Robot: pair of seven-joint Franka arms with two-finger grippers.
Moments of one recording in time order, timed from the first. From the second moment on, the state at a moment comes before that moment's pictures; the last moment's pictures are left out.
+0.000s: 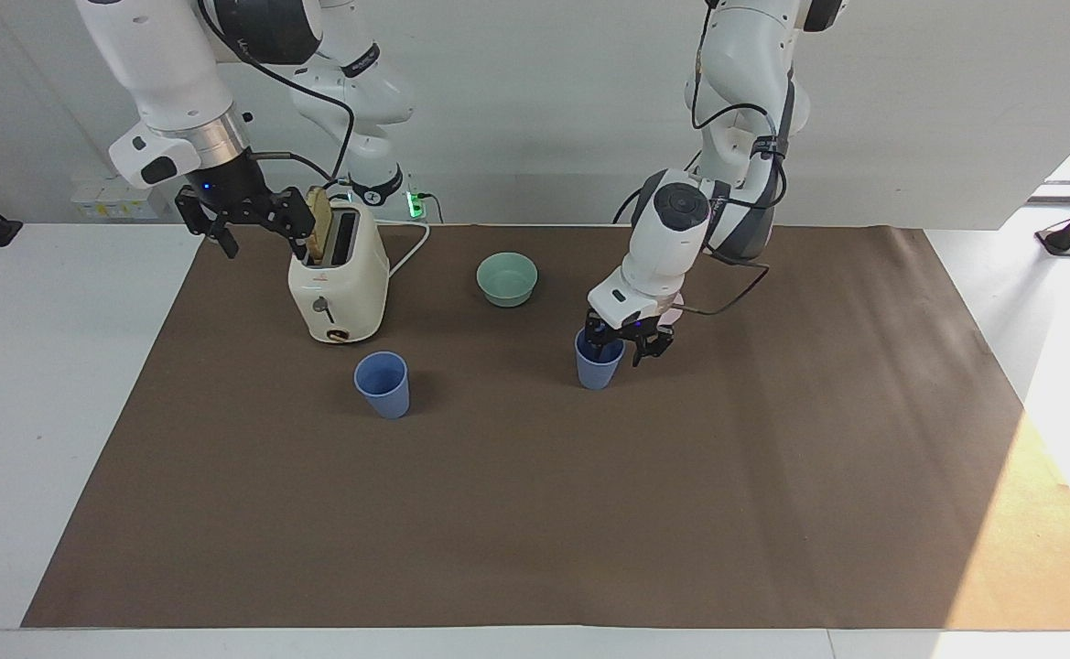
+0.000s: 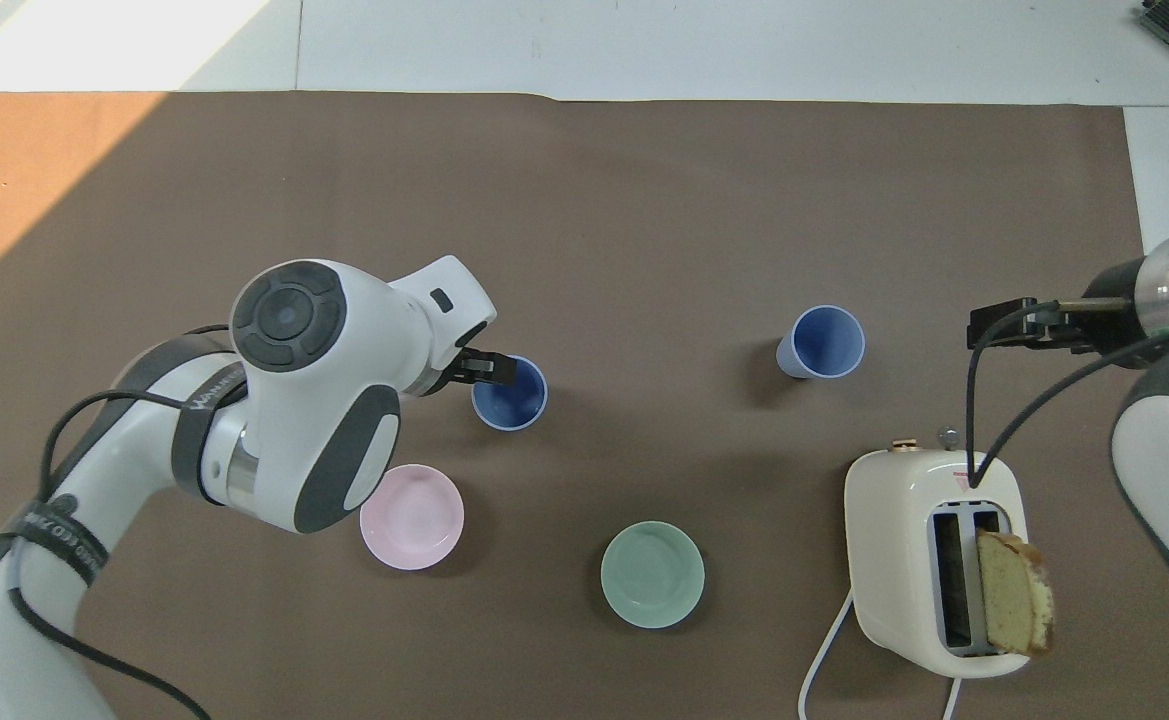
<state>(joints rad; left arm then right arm) -0.54 0.14 0.07 -1.94 -0.13 2.20 -0.21 -0.07 -0.04 0.09 -1.82 0.02 1.82 0.07</state>
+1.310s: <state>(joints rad) -0.09 0.01 0.08 -1.56 -0.04 1.68 0.17 0.01 0.21 0.09 -1.94 0.02 2.10 0.07</state>
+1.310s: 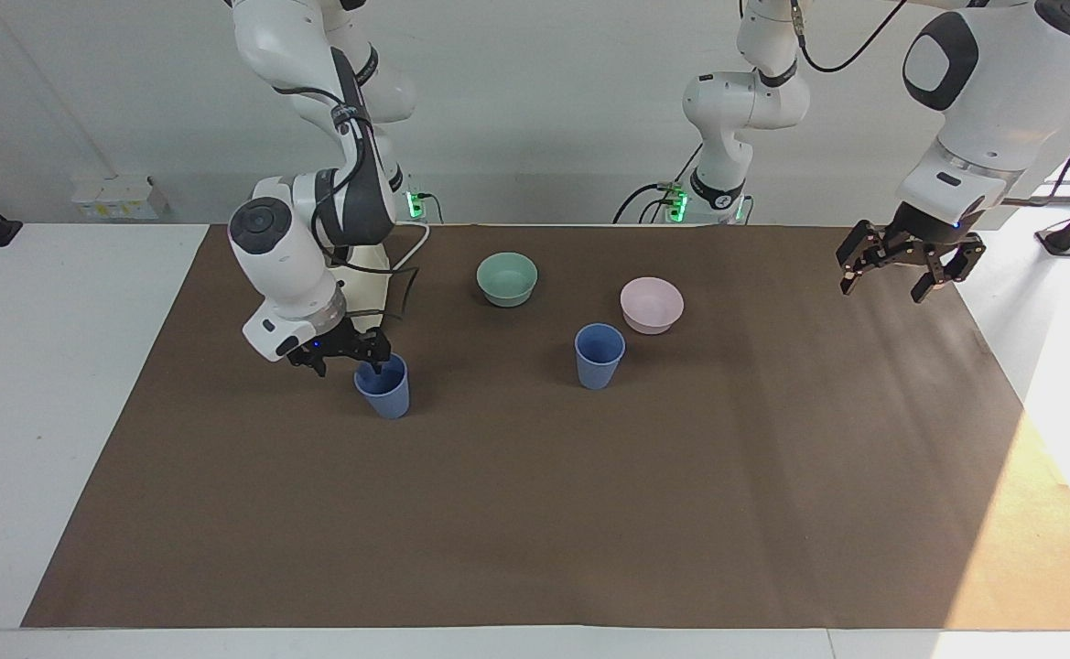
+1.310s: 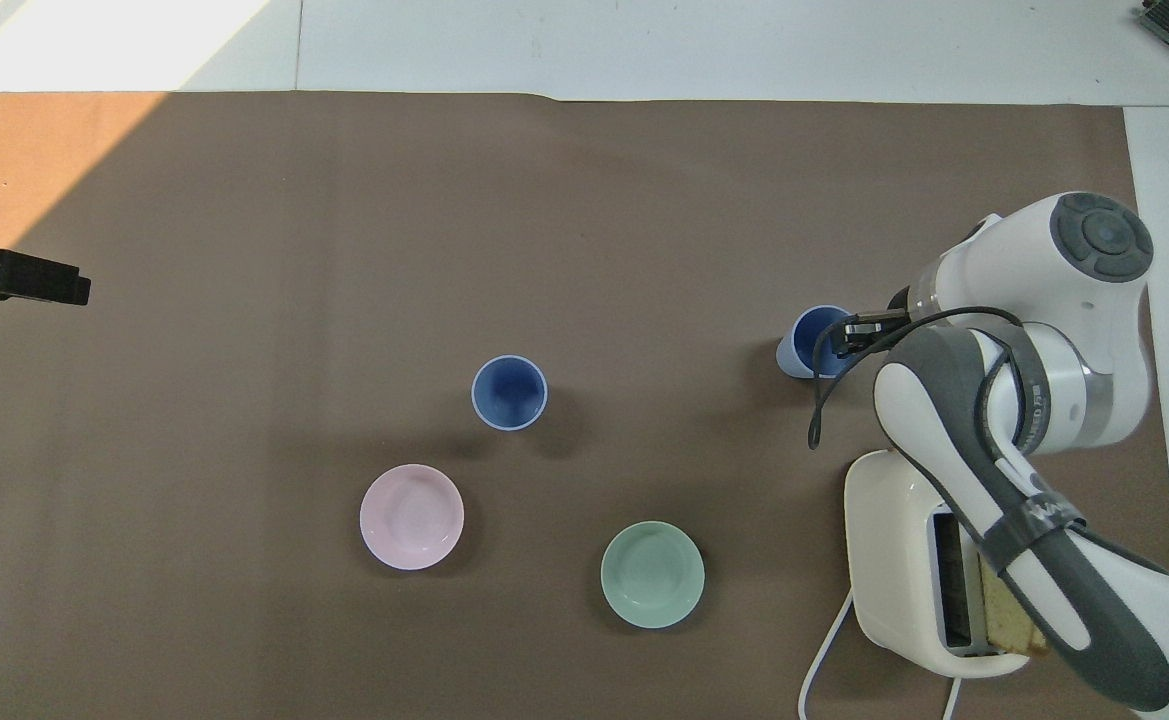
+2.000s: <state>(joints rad) -0.06 0.01 0.08 -1.53 -0.02 1.58 0.17 0.04 0.22 0.10 -1.88 0.03 2.07 0.07</state>
